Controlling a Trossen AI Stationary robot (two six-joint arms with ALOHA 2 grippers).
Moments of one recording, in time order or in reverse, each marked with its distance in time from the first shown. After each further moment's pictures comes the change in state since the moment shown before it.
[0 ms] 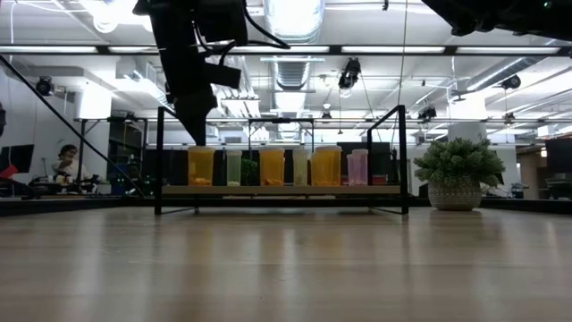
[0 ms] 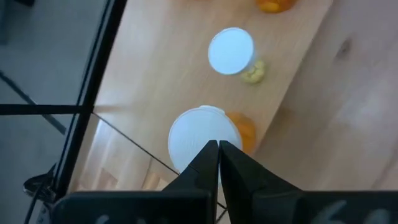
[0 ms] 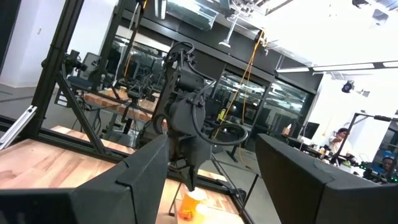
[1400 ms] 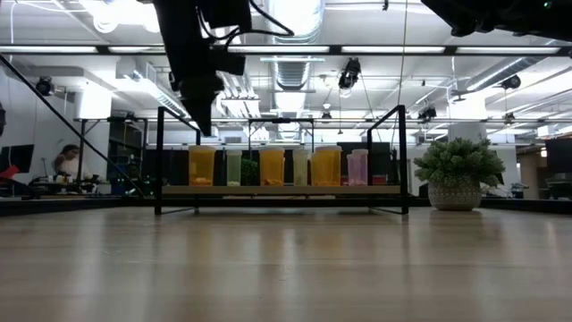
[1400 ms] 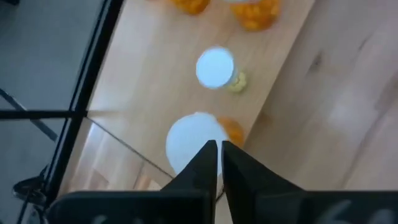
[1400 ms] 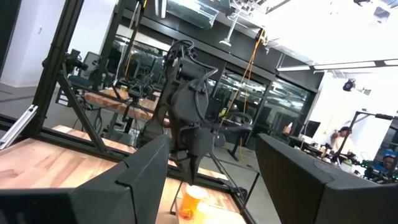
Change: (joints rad) left arm -0.021 -0.002 0.077 -0.050 0.033 -0.025; right arm 0.000 0.001 0.000 -0.005 0.000 0.005
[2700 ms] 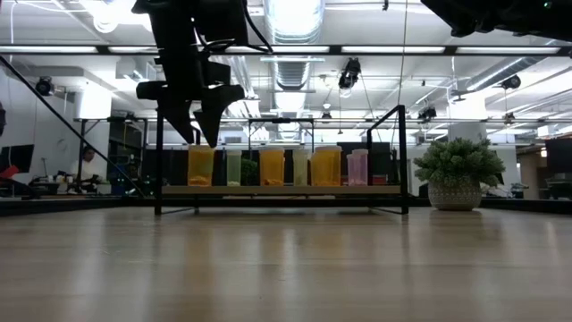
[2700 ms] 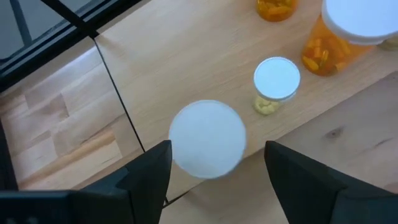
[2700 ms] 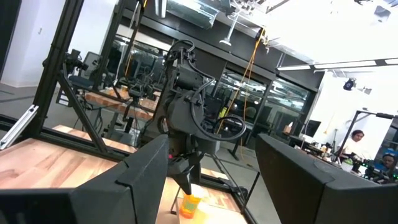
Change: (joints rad) left arm 0.007 0.004 -0.073 0.042 -0.071 -0.622; right arm 0.000 0.000 0.000 -0.002 0.000 0.003
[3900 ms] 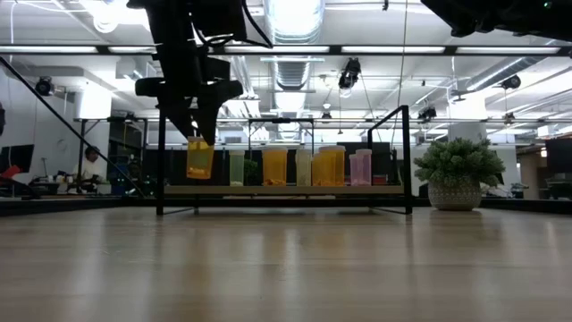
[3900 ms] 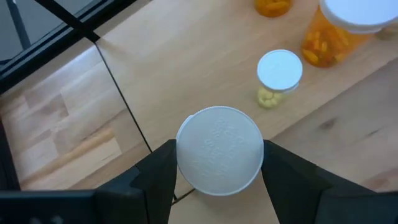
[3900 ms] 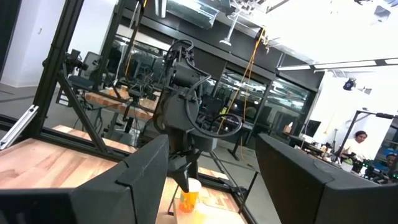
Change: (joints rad) left arm -0.032 -0.004 0.006 -0.018 0.000 -0.006; right arm 0.000 0.000 0.000 0.000 0.000 0.000
